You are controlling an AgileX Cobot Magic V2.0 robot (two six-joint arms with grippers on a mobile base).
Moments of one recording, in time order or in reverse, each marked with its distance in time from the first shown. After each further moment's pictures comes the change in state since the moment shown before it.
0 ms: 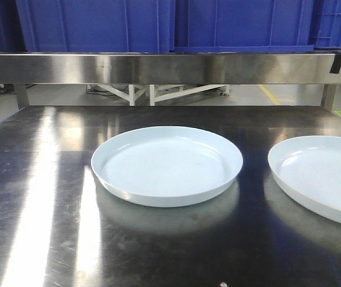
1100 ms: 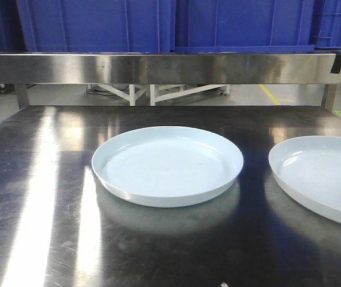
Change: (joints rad) left arm 0.000 0.000 0.000 0.000 0.000 0.000; right arm 0.000 0.288 0.000 -0.027 0.055 0.000
